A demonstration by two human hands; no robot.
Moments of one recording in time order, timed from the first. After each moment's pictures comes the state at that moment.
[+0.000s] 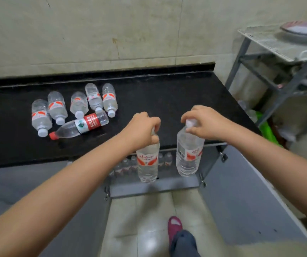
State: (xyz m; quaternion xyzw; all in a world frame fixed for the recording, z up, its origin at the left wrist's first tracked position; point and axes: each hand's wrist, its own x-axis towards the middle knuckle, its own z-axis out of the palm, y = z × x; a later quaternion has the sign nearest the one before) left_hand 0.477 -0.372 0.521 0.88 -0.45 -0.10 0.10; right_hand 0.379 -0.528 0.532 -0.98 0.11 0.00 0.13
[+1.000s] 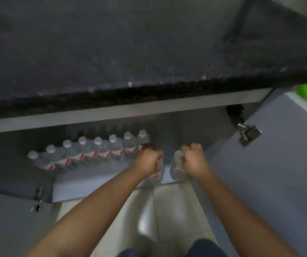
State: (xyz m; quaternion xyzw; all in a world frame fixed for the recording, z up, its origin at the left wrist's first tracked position) left_hand 0.503 -0.584 0.034 0.84 -0.51 -0.17 0.06; right_hand 0.405 -0.695 0.042 -0.93 0.31 0.11 0.16
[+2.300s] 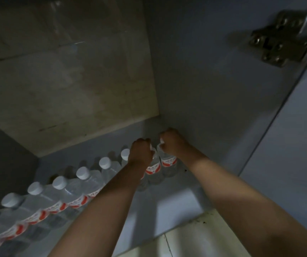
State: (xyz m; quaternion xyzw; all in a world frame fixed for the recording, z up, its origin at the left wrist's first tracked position) left_hand 0.609 -0.698 -0.121 0.90 -0.44 -0.07 0.02; right_hand 0.542 -0.793 -0.123 -0.95 0.25 -0.01 0.17
